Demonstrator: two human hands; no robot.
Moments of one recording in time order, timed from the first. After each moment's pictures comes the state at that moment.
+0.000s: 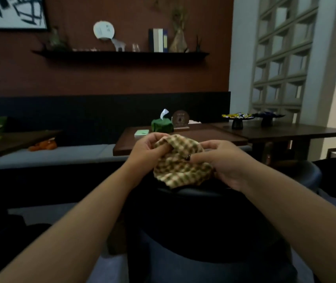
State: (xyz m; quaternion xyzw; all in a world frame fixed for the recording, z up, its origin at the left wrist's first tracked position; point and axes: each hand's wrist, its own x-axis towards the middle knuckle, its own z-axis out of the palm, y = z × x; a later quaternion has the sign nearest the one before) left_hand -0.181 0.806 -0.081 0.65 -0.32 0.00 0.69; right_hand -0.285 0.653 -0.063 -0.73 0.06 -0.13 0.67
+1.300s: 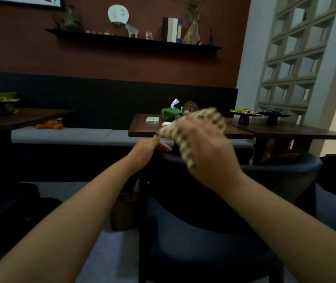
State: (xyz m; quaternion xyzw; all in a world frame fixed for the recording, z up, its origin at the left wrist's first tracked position) left_hand -0.172 0.872 -0.121 0.77 -0.31 0.04 0.56; right_hand -0.301 0.726 -0.103 -0.77 -0.24 -0.59 -0.01
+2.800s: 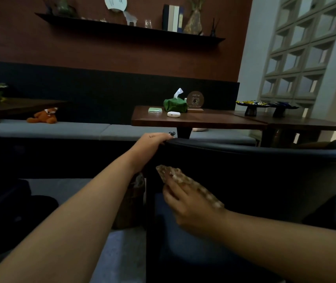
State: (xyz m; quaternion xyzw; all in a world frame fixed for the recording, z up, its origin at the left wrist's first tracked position) left_hand -0.136 0.882 -0.153 0.69 -0.31 -0.11 0.65; right_hand -0.244 0.745 -0.243 -0.79 -0.28 -0.33 -0.44
